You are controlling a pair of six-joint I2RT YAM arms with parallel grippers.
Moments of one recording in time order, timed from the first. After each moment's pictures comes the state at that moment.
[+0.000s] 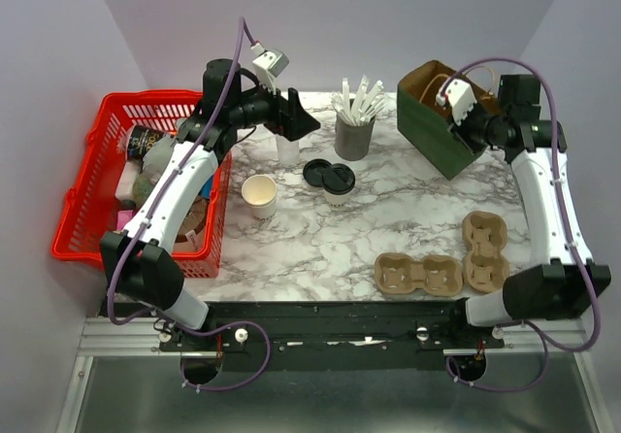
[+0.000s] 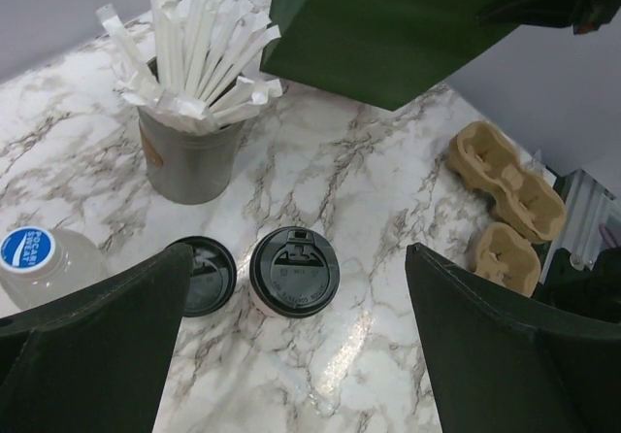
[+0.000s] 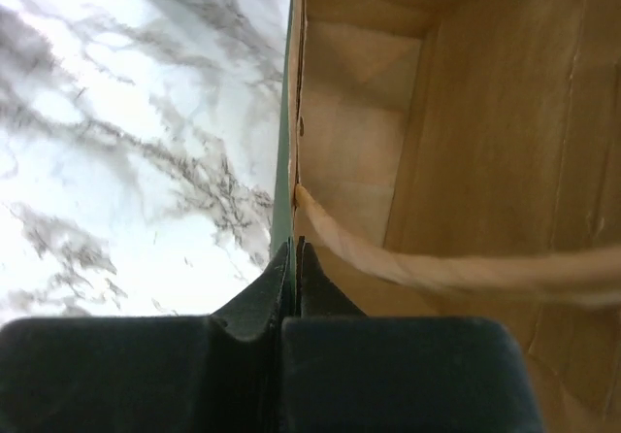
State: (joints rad) left arm -0.31 1.52 1.55 -0.31 0.68 -0.16; right arm -0.03 1.50 1.64 -0.88 -0.34 -0.82
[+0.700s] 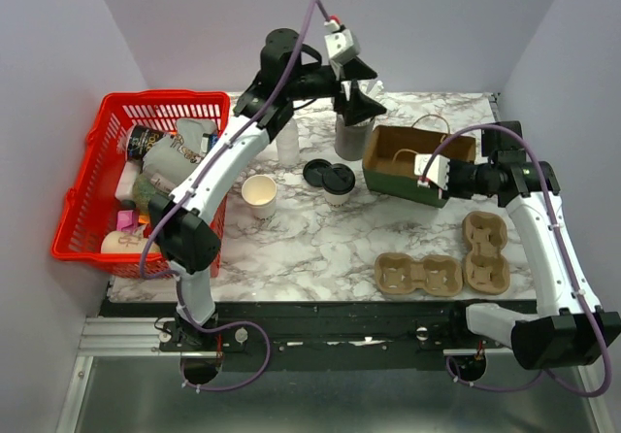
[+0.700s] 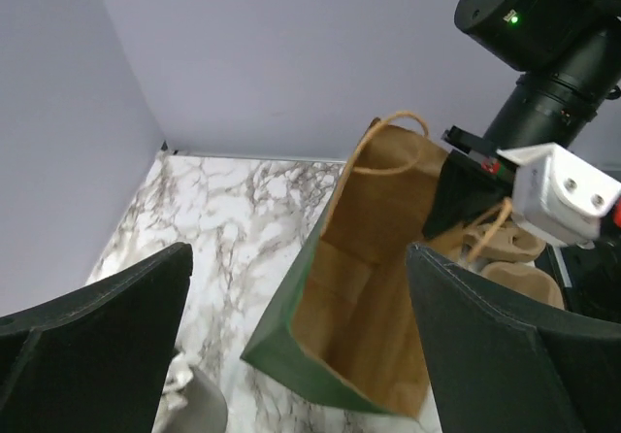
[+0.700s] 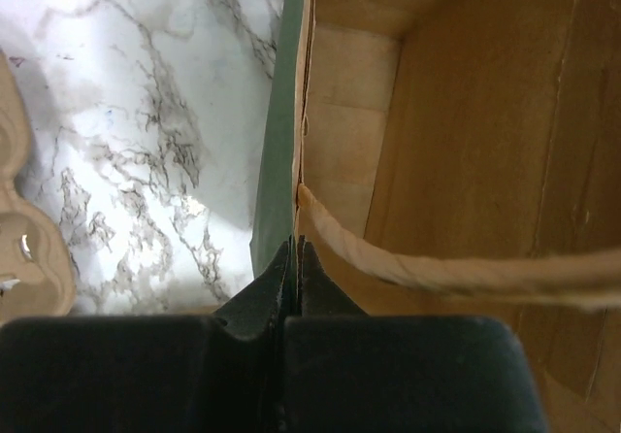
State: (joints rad) left arm -0.53 1.85 1.99 -0.08 0.90 0.00; right arm 0.05 1.18 1.27 -1.05 -0.51 -1.40
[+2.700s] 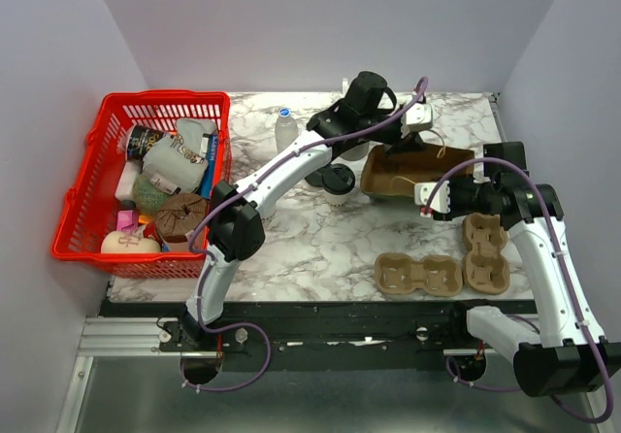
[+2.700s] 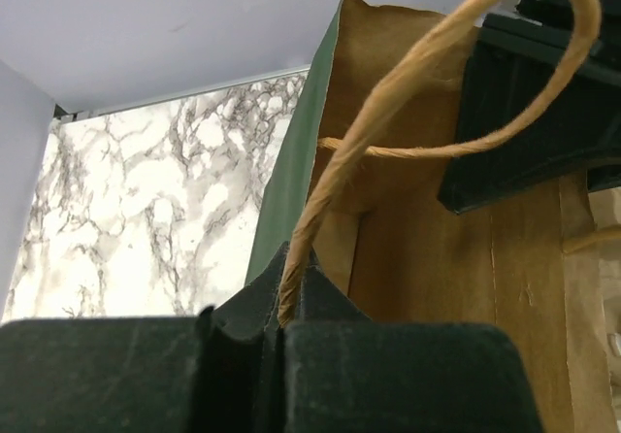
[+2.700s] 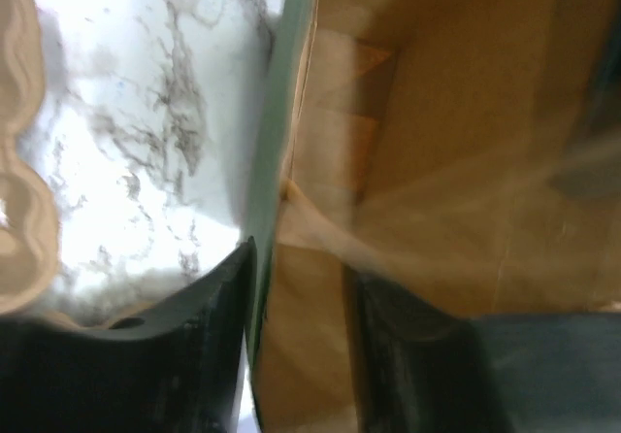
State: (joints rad) left arm -0.79 2.17 2.20 -0.37 0.78 0.45; right arm 0.07 1.03 1.14 -1.05 -0.52 -1.59
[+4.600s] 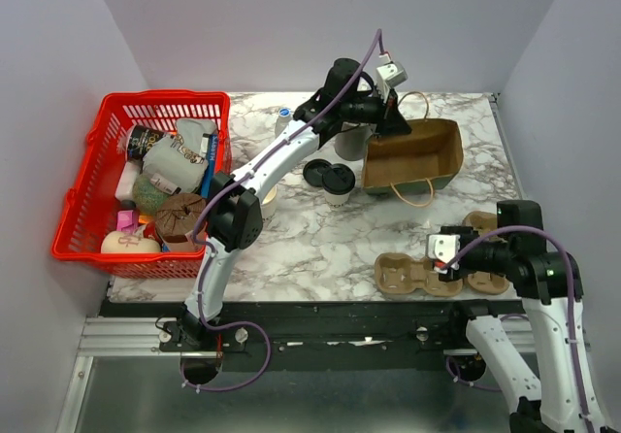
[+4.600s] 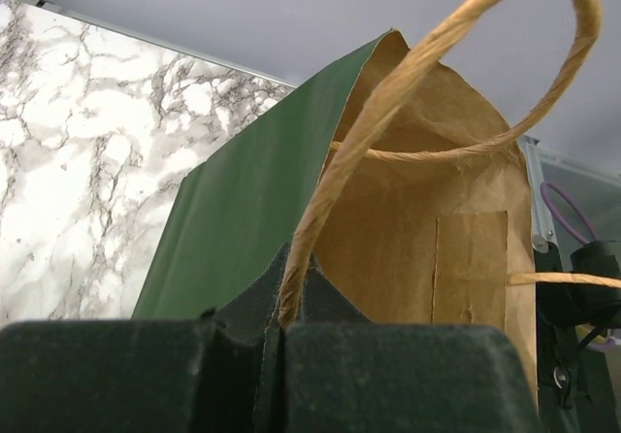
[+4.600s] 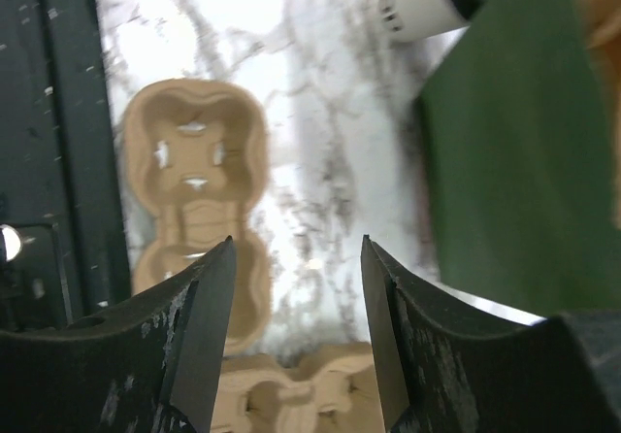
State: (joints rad) left arm -0.67 2.23 2.22 -0.20 0.80 -0.14; right arm 0.07 0.63 0.99 -1.30 -0.72 -1.40
